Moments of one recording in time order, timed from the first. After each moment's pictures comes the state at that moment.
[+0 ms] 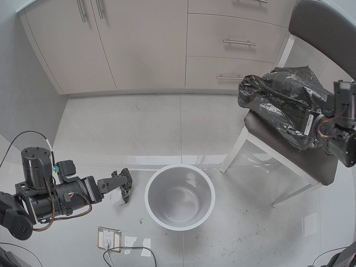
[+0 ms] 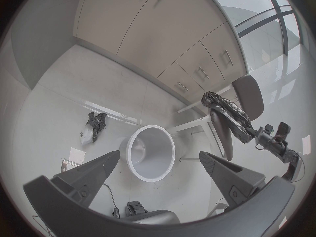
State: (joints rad) left arm -0.34 1.53 -0.32 -0.79 -0.27 -0.58; right arm 0.47 1.43 -0.88 -0.26 -0.74 0.30
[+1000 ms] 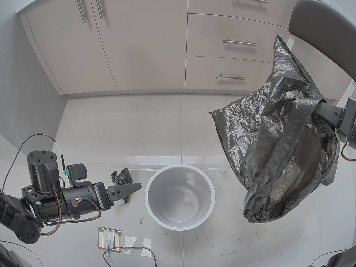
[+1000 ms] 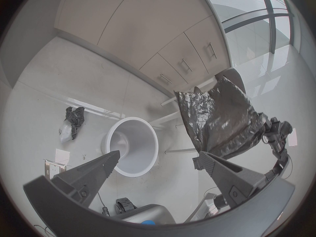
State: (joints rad) left arm -0.39 1.60 -0.29 -0.94 -0.40 -0.59; right arm 0.64 1.13 -0.84 -0.25 -0.14 0.45
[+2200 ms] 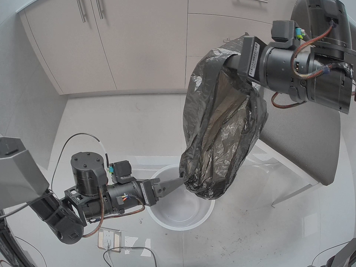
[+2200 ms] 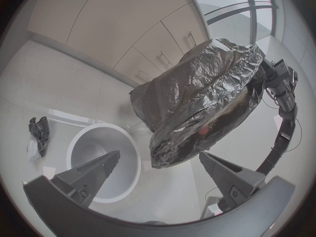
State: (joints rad) left arm -0.56 1.95 -0.44 -1.27 -0.37 -0.58; right arm 0.80 1.62 -1.46 -0.05 -0.23 0.37
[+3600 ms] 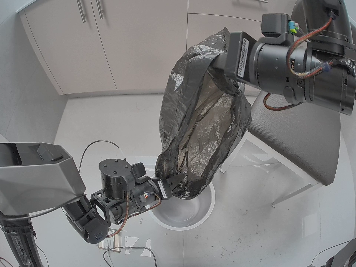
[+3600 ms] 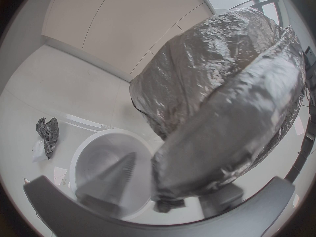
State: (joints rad) left arm -0.62 2.15 -0.56 -1.34 -0.11 -0.59; right arm 0.88 1.64 -1.51 -0.02 -0.24 0.37
